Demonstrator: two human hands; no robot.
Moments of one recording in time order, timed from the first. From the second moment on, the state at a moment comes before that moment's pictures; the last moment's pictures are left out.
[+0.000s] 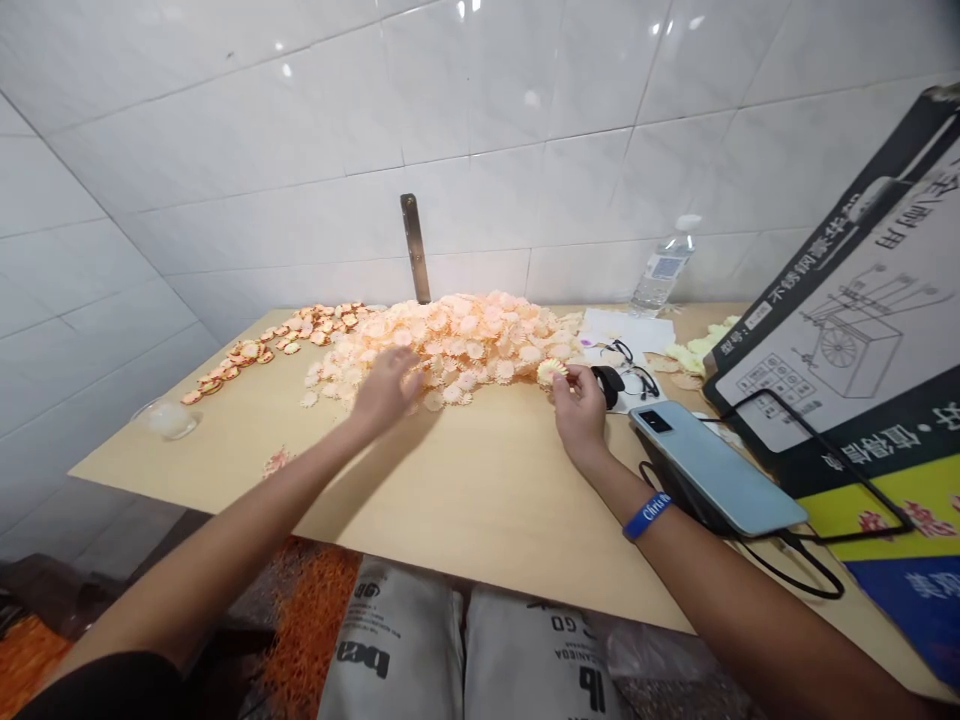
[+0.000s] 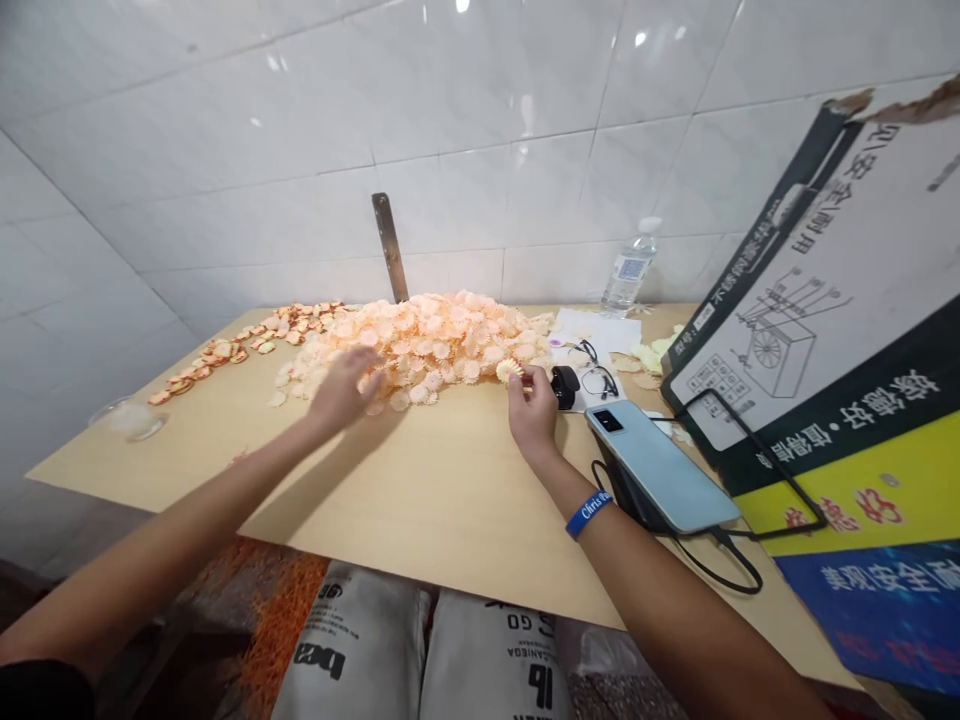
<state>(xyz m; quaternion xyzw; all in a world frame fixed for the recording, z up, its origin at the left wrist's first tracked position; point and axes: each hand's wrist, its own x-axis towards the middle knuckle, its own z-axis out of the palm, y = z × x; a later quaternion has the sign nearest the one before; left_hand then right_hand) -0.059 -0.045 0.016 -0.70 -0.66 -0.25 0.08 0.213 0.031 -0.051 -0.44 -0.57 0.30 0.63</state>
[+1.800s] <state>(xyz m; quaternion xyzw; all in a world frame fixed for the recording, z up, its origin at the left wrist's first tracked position) 0.002 -0.091 -0.039 -0.75 -0.62 -0.22 -0.02 0.219 -0.020 -0.037 -0.43 -0.78 0.21 0.41</state>
